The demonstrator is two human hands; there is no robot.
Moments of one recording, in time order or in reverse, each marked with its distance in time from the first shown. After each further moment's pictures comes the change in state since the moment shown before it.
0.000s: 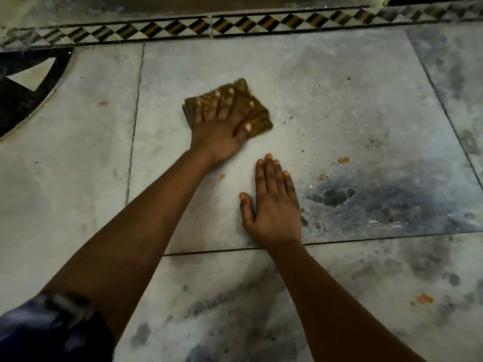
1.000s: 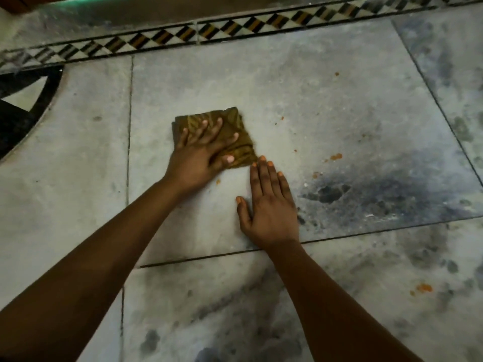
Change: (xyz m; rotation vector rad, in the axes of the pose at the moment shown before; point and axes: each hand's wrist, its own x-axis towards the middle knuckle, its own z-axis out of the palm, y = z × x) left_hand -0.043 -0.023 0.003 -0.049 0.019 0.177; right_hand 0.001 0.000 -0.001 0.030 -0.011 0.020
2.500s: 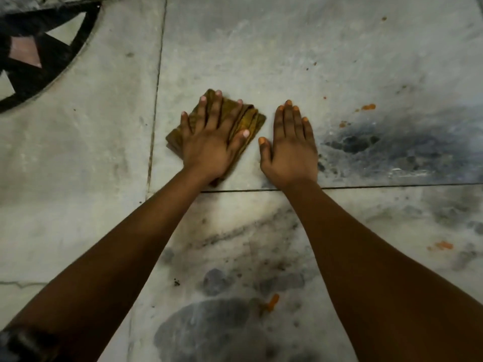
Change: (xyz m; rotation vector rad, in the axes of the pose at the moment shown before) left_hand -0.080 0.039 0.025 0.127 0.063 -0.353; right_hand -0.002 0.004 -0.002 -0.092 -0.079 -0.064
